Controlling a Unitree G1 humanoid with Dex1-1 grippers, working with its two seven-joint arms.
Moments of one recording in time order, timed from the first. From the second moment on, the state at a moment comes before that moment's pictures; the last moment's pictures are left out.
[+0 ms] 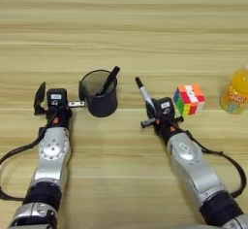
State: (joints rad) left arm -0.20 0.13 0.11 0.66 0.04 -0.51 0.11; right arm -0.11 0.05 0.32 0.33 0.02 -0.06 0.01
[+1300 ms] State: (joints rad) left arm -0.20 0.13 0.11 0.66 0.04 -0.51 0.10; right arm 0.12 -0.05 0.00 -0.35 0.05 0.21 0.03
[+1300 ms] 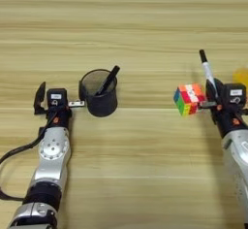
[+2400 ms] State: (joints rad) left arm -0.20 0.13 0.11 0.66 0.04 -0.51 0.10; right arm 0.13 -0.07 -0.02 -0.12 0.03 0.10 0.05
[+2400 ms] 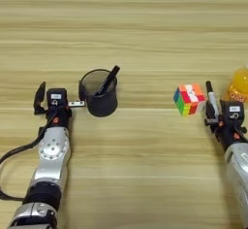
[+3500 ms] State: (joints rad) left arm -0.20 0.13 0.11 0.66 0.04 -0.51 0.11; right arm -0.04 0.06 0.22 -0.18 0.08 0.06 0.16
